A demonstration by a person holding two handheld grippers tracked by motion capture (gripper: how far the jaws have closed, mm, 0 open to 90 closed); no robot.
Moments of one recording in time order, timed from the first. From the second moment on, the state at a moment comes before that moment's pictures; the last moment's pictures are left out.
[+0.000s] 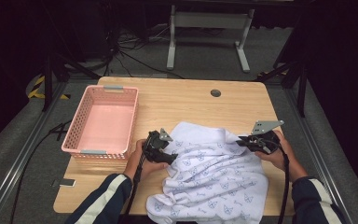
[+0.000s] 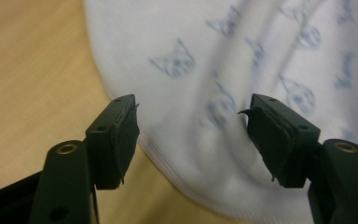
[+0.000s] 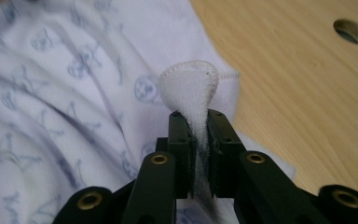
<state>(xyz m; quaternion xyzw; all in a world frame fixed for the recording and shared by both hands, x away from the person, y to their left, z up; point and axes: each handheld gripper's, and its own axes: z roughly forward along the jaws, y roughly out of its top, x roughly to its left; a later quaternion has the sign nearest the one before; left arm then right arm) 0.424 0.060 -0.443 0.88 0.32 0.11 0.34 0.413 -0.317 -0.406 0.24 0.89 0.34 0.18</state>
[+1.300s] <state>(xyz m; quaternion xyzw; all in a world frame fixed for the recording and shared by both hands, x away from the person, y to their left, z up) 0.559 0.035 -0.390 0.79 0.41 0.29 0.35 0.533 -0.320 -0.365 0.41 0.78 0.34 0.32</state>
